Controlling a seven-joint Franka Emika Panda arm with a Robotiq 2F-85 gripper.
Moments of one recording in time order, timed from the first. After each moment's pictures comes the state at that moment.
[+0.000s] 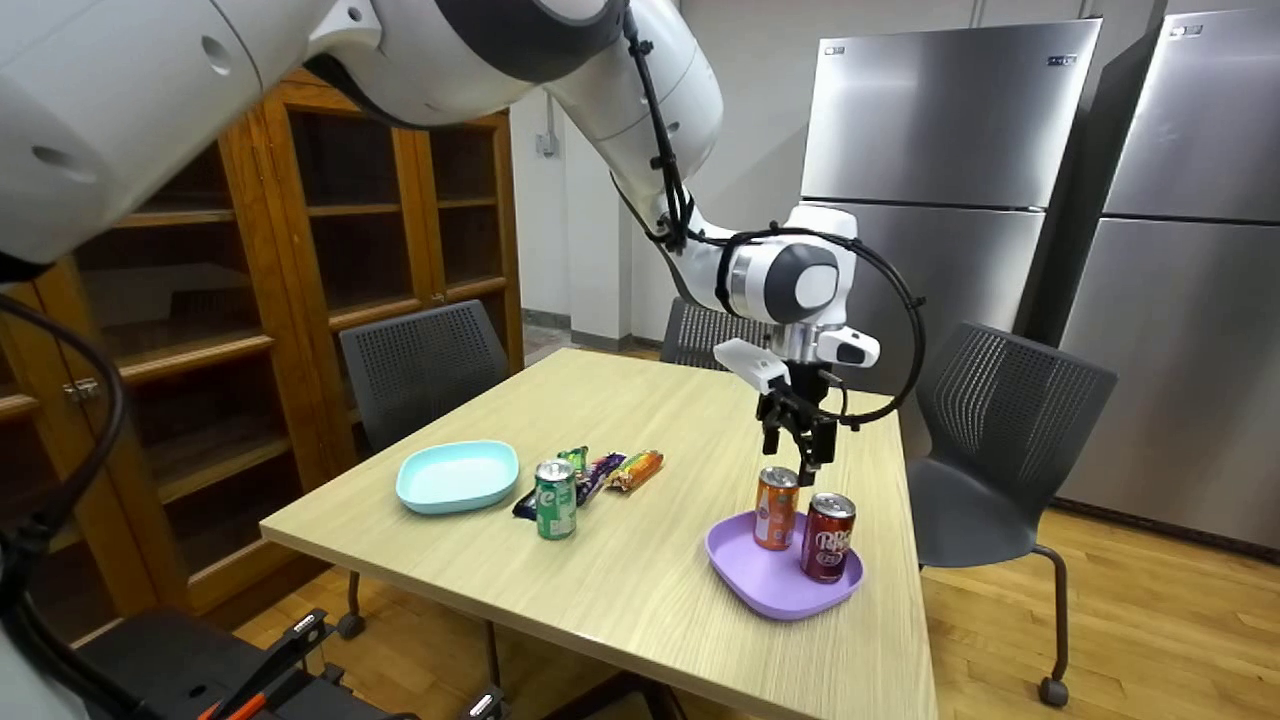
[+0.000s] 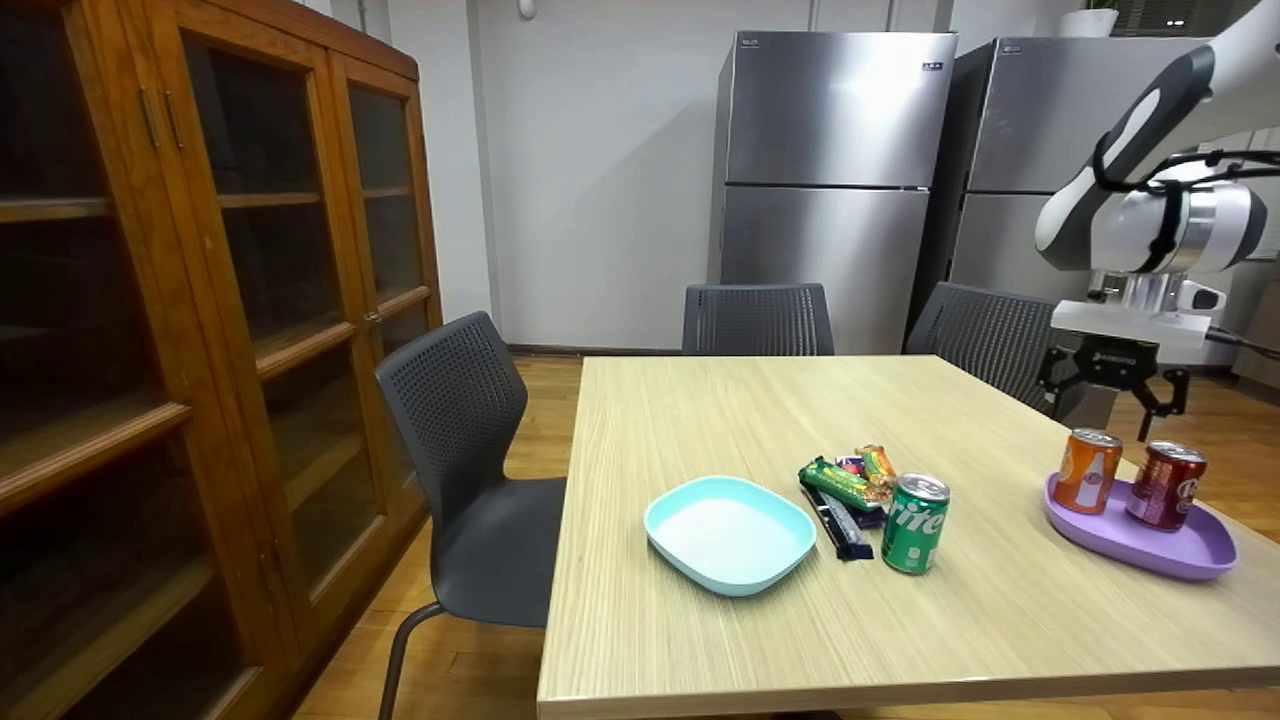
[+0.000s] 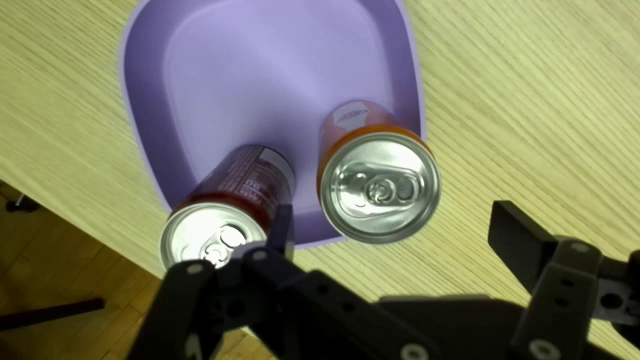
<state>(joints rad) -0.23 0.86 -0.22 -1.46 0.17 2.26 0.33</state>
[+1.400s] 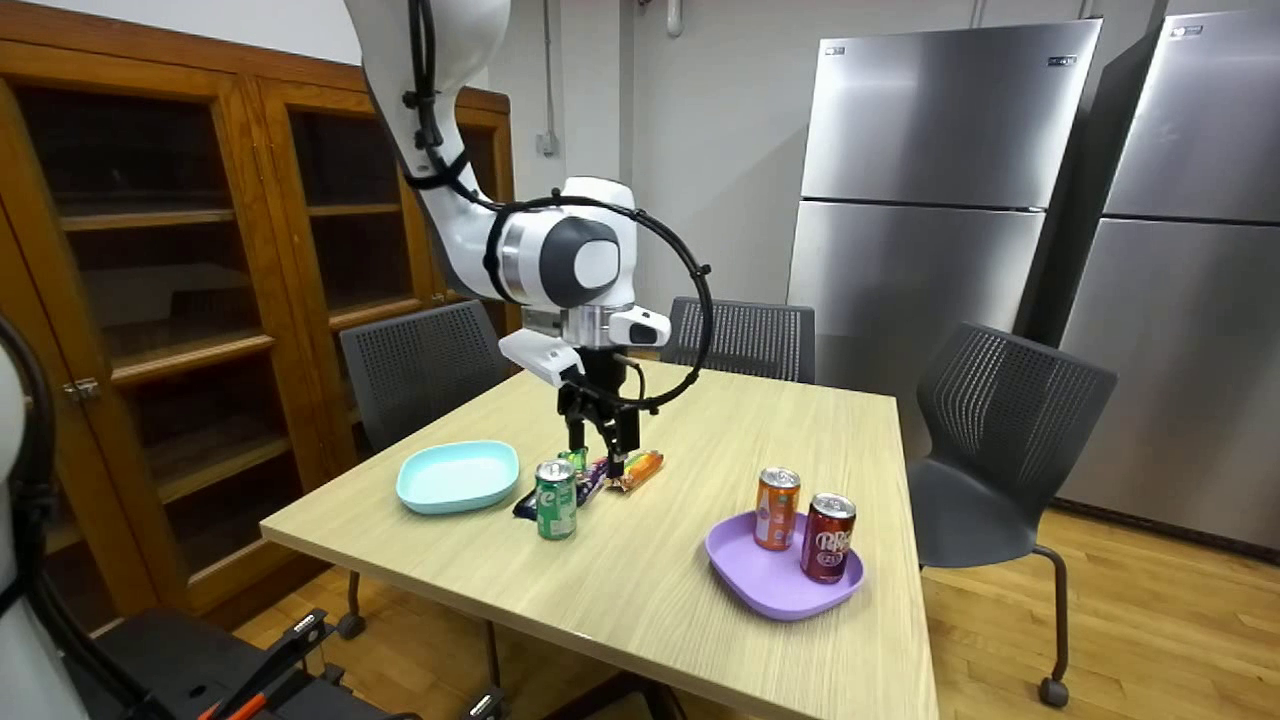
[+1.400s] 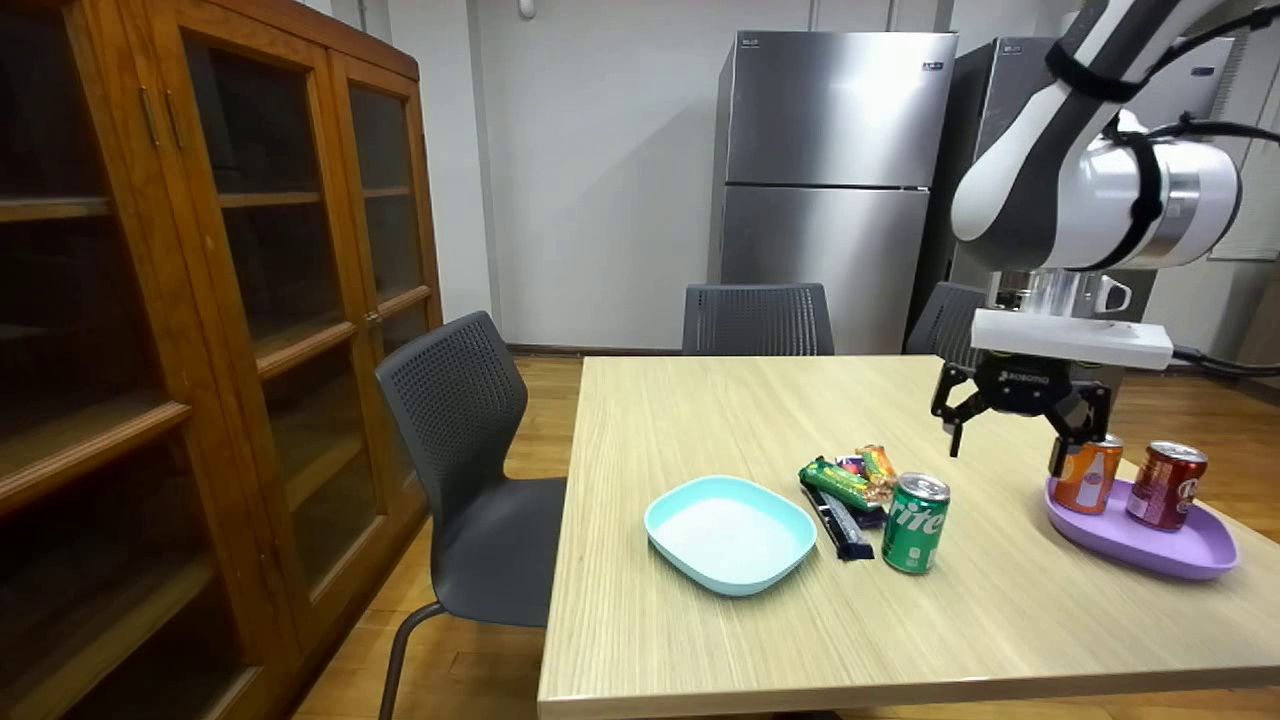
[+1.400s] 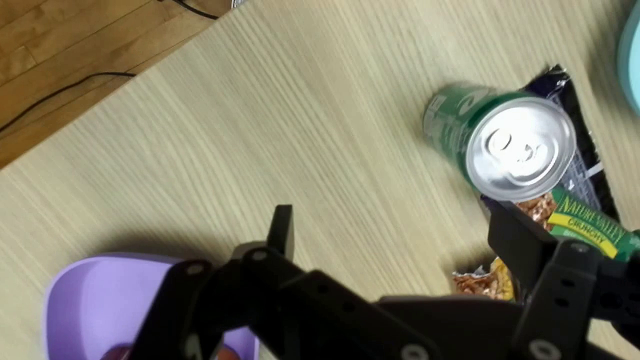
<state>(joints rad) 0.04 0.36 -0.13 -2.28 0.05 2.59 0.32</state>
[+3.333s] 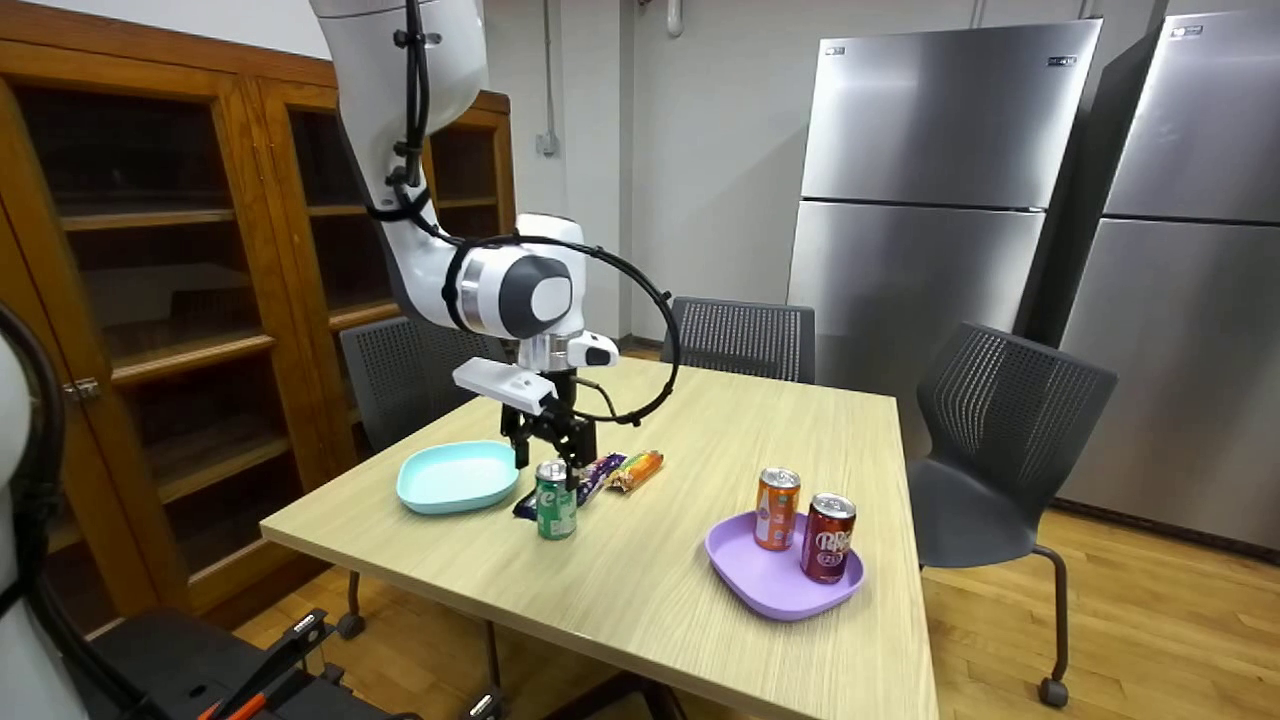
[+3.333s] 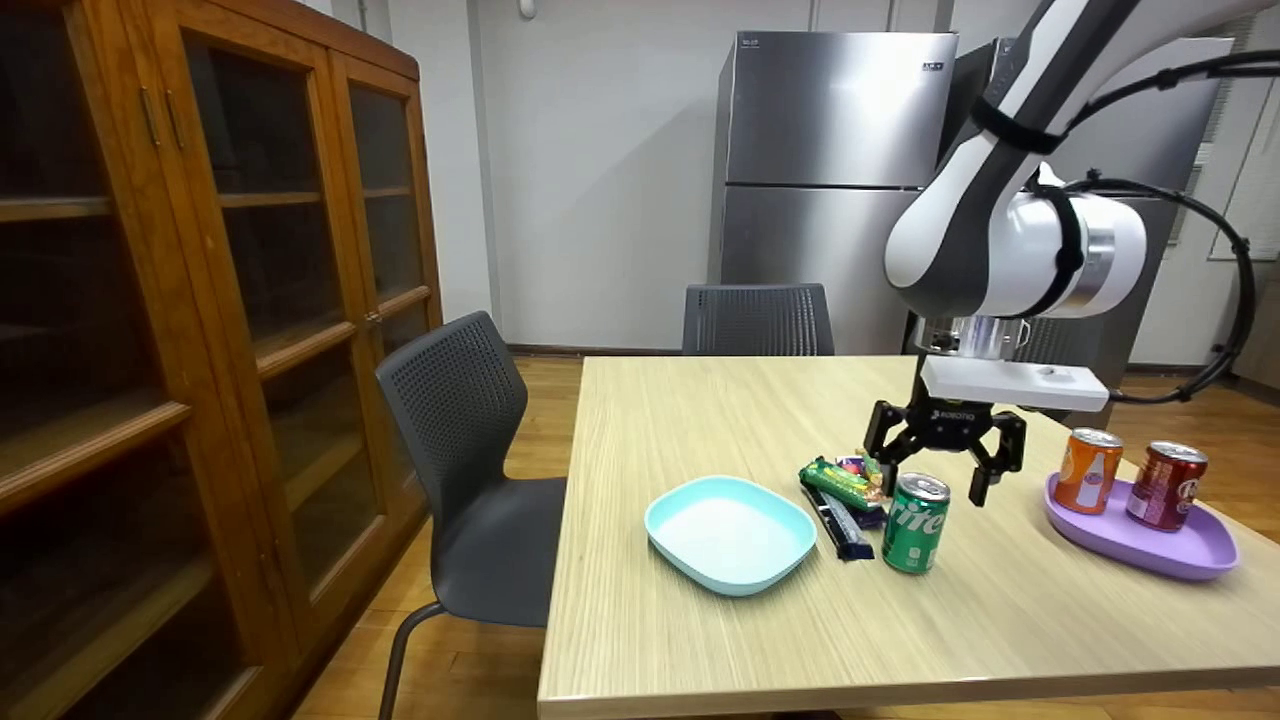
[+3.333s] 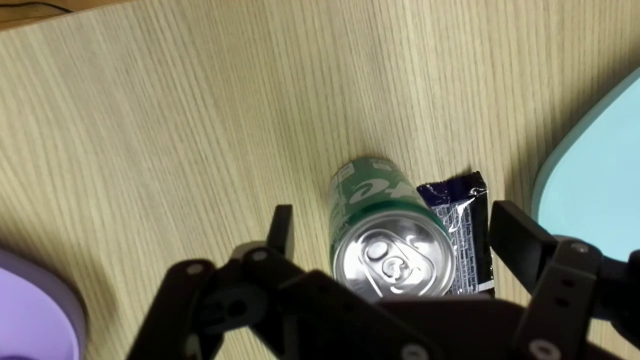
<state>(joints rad) 0.05 0.45 -0.02 -2.27 0.05 2.66 0.12</state>
